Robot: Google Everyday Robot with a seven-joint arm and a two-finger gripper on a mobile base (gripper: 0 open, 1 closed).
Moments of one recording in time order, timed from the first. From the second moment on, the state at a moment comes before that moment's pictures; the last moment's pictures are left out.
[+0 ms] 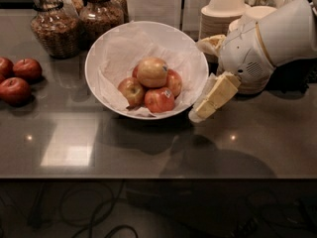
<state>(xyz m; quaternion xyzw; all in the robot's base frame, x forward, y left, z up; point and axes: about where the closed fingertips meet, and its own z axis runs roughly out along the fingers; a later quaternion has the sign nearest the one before) 0.495 -0.084 0.948 -0.61 0.68 0.17 0.37</state>
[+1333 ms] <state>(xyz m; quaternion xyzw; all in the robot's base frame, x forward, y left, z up) 0.528 -0.011 0.960 -0.68 0.60 0.18 0.37</state>
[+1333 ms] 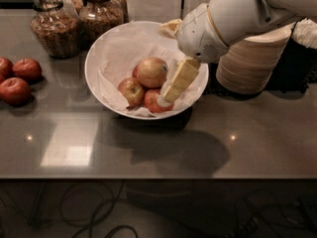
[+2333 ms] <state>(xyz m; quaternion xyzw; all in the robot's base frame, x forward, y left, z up) 0.562 0.006 0.932 -0.67 0.60 0.21 0.38</state>
